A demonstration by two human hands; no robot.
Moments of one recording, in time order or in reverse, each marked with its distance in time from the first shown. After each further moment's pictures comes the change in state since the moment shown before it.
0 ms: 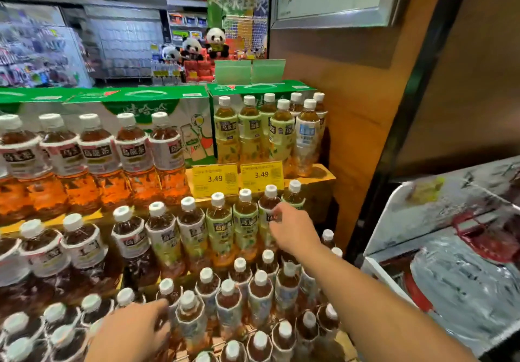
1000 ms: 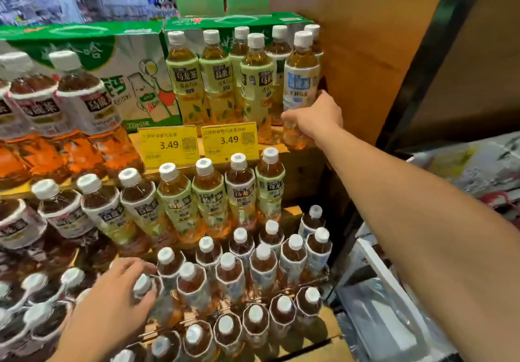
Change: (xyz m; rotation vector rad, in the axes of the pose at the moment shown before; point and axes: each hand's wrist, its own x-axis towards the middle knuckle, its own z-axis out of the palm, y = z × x) left_hand 0.044 0.062 0.028 -0.108 -0.009 -0.289; right_hand 0.173 0.055 -0.100 0.398 0.269 0.172
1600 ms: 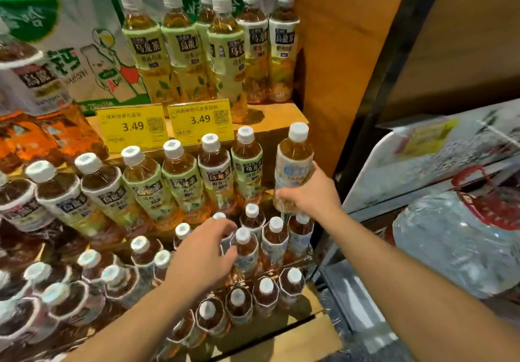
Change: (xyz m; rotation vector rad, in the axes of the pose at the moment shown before) left_hand 0.037 0.145 0.056 -0.164 -0.054 0.277; right_hand -0.110 0.141 -0.010 -0.076 -0.236 0.038
